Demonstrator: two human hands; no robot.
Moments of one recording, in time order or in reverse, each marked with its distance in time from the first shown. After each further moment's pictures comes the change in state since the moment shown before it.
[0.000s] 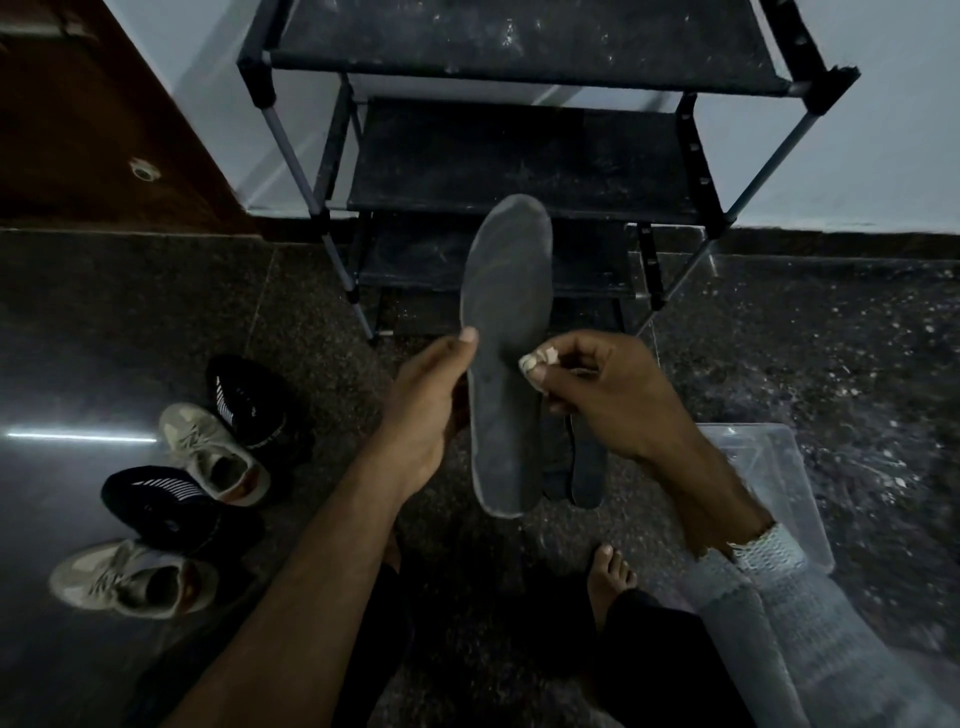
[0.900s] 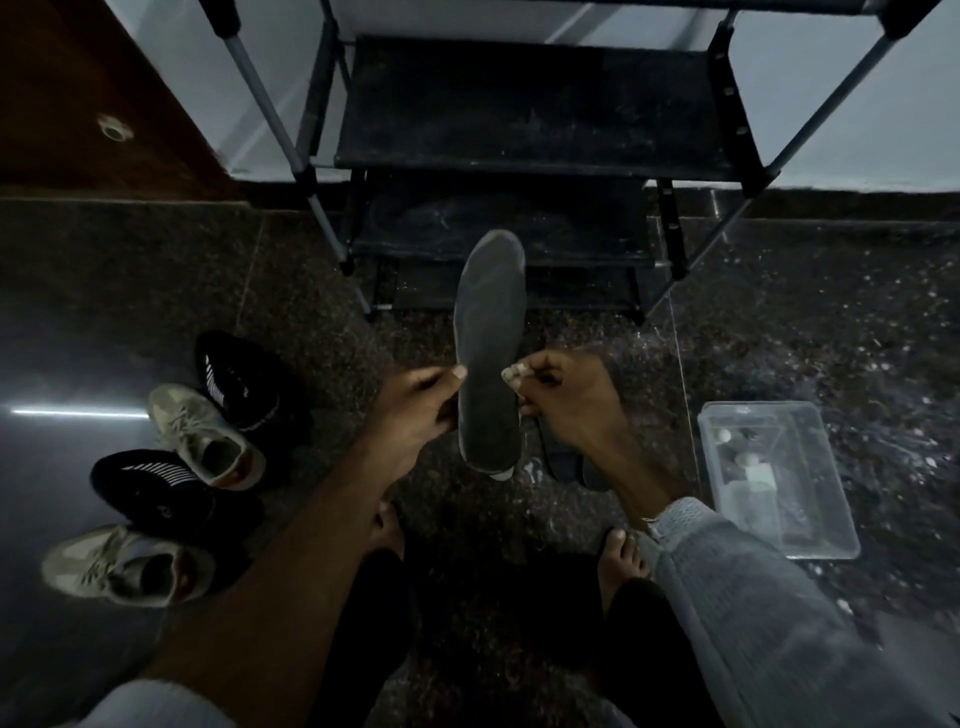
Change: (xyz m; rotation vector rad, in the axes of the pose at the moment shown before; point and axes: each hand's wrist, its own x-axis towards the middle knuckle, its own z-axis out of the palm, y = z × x) left_hand 0.058 -0.069 -0.051 0.179 0.117 -0.187; right_hand 0.043 0.098 0.046 -0.030 0.099 0.128
